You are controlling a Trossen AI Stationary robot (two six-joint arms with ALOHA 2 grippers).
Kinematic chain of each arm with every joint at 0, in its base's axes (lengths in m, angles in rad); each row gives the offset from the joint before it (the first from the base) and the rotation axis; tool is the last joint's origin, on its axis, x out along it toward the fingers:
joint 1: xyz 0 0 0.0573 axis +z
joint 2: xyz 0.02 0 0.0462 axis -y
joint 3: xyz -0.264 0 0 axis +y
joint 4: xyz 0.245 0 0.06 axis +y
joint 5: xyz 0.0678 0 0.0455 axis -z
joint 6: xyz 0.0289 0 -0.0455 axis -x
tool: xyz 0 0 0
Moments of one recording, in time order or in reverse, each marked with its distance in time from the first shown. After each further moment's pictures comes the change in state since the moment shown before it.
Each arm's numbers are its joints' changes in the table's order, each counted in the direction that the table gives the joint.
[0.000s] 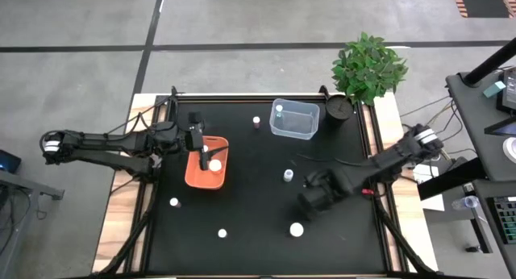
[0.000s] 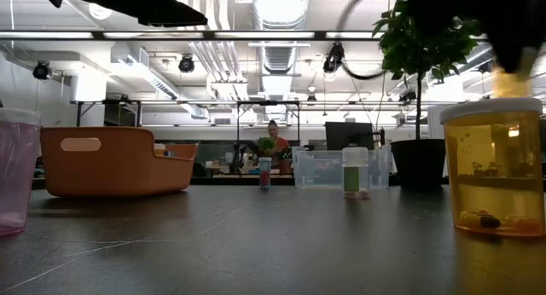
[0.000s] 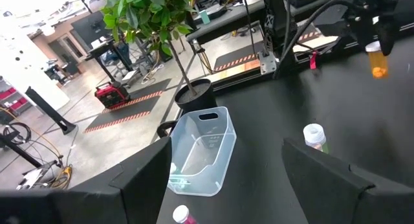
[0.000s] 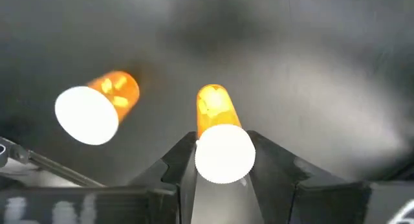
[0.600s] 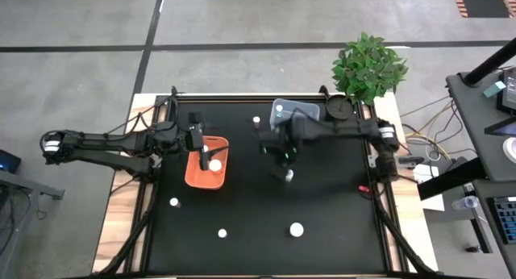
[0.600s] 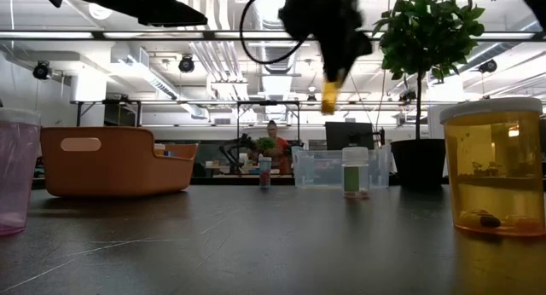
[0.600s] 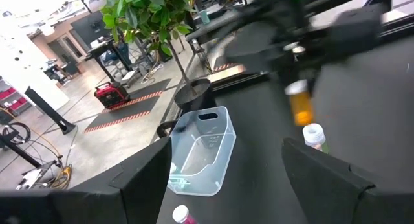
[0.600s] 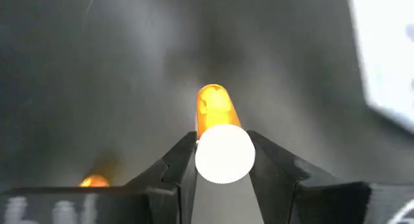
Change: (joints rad) left arm -0.001 0.000 0.000 0.000 0.000 0.000; right arm -0.431 -0.347 -0.598 0.254 0.120 0.884
